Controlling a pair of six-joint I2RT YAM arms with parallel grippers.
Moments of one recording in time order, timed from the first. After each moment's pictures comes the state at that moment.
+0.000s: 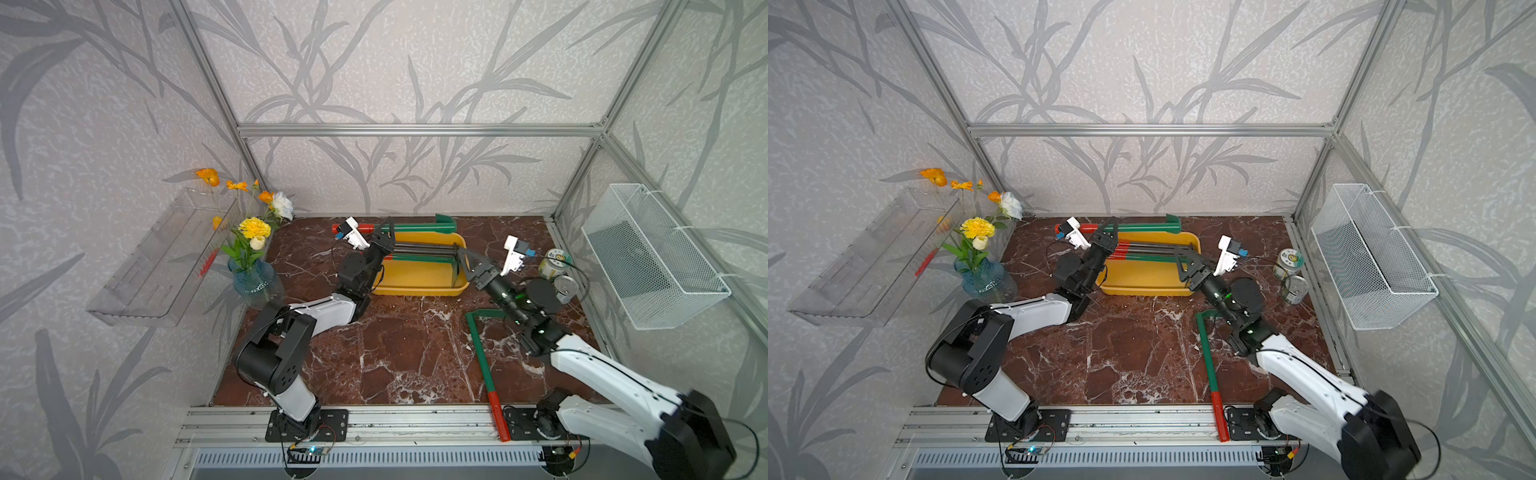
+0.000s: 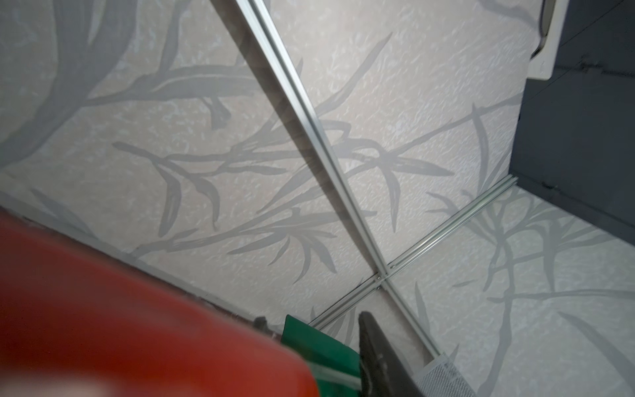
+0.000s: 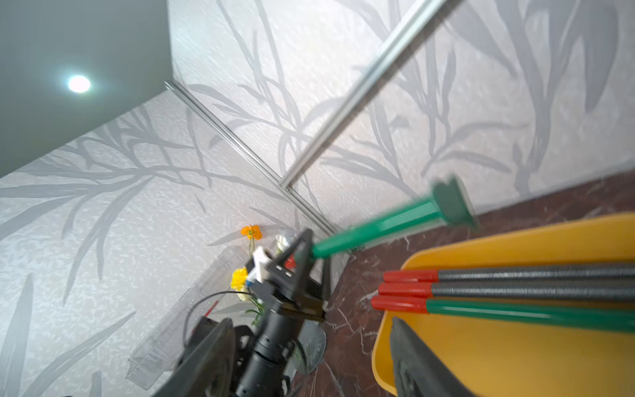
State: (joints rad) left arm -0.45 1.64 0.79 1.06 -0.05 -0.94; right arm 0.54 0.92 0.64 0.52 -0.08 0.82
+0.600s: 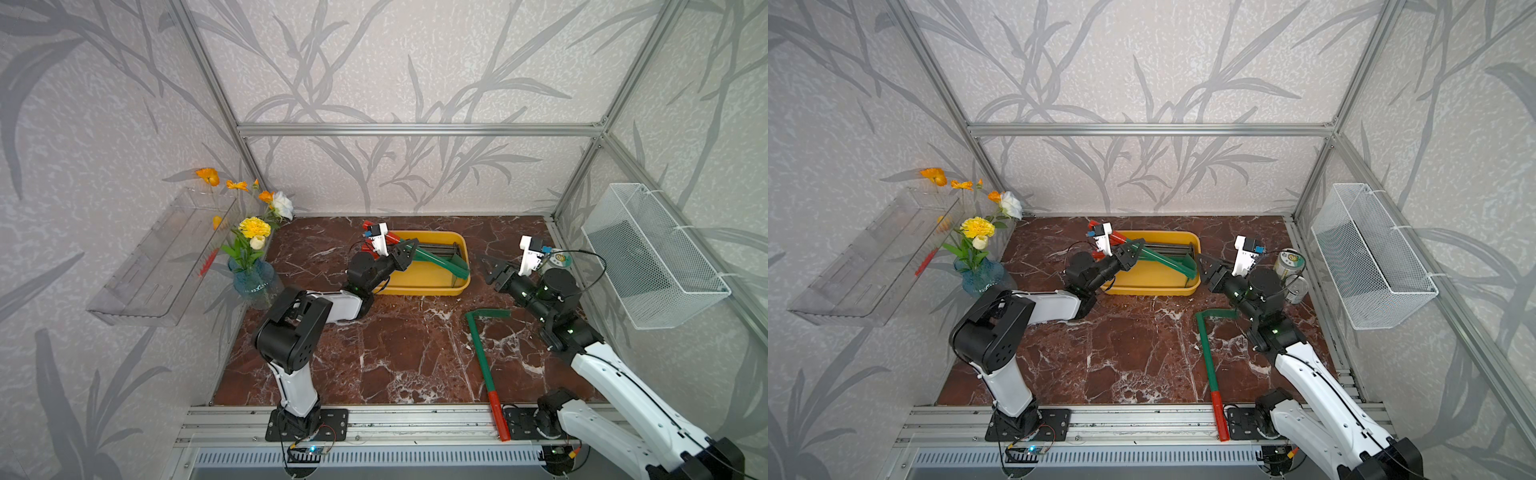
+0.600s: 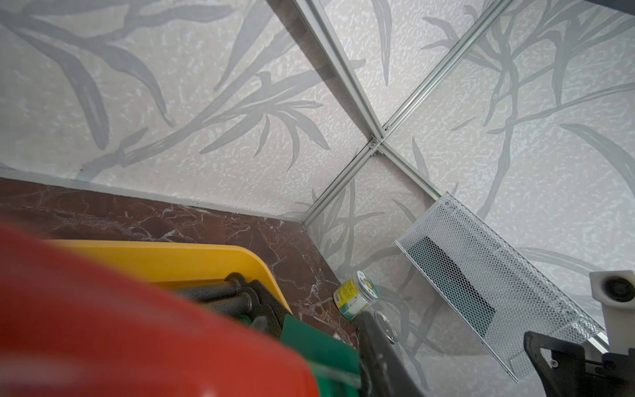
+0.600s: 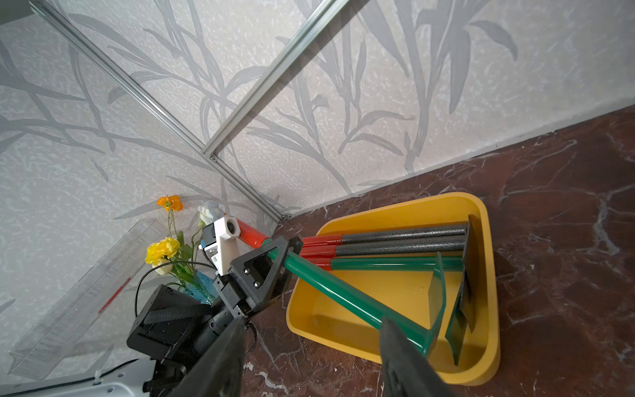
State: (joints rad) left arm -0.43 1.84 0.84 1.12 0.35 -0.78; right arm 0.37 0.89 0.66 0.15 -0.21 0.71
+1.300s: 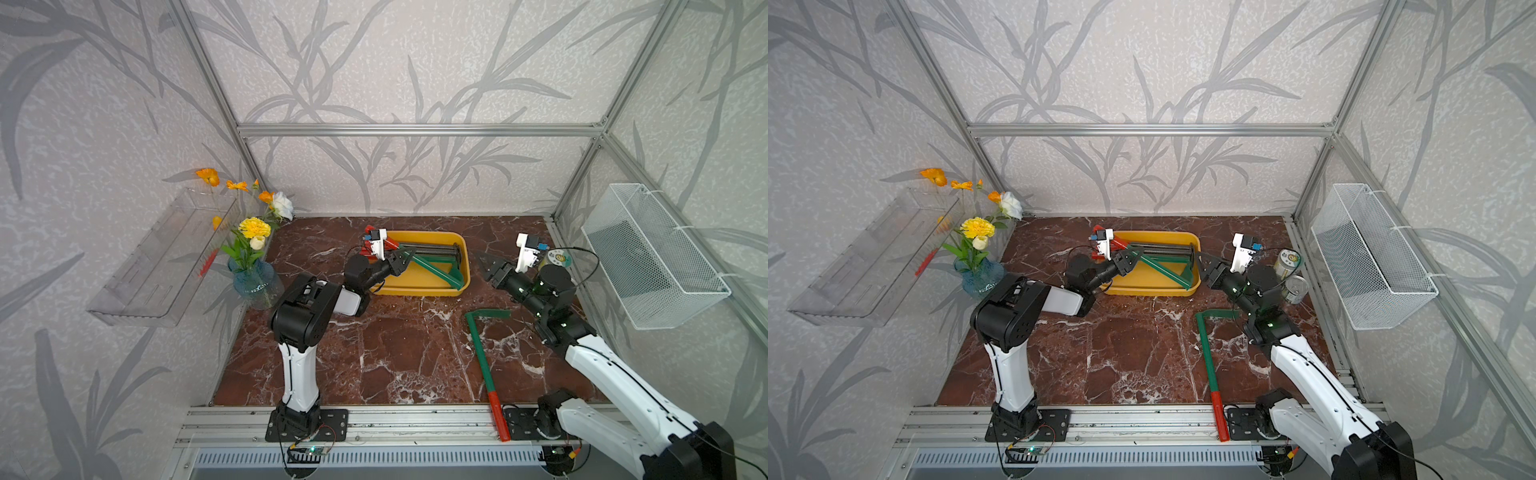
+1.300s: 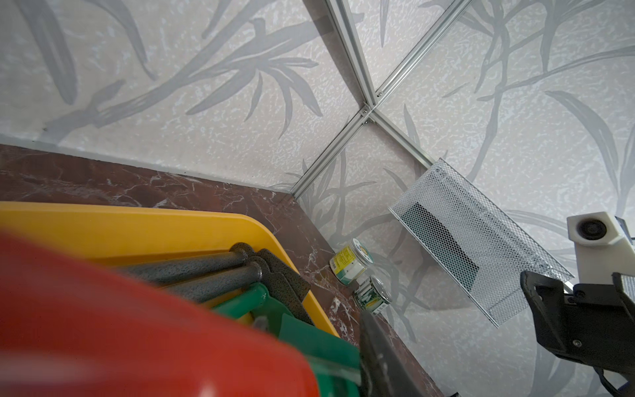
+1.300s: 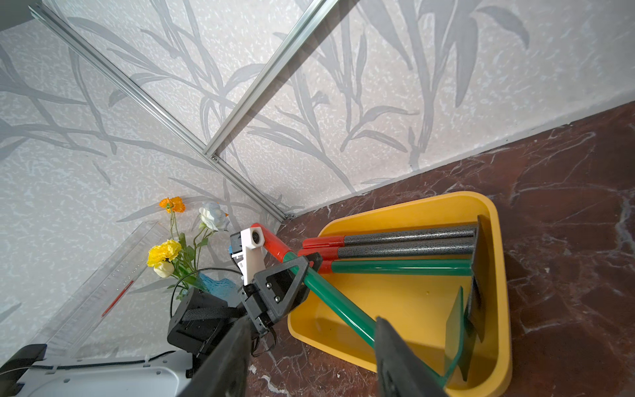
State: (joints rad) left arm -0.36 1.98 0.83 1.26 0.55 -0.77; right arm 0.34 0.98 0.65 0.25 -0.26 0.74
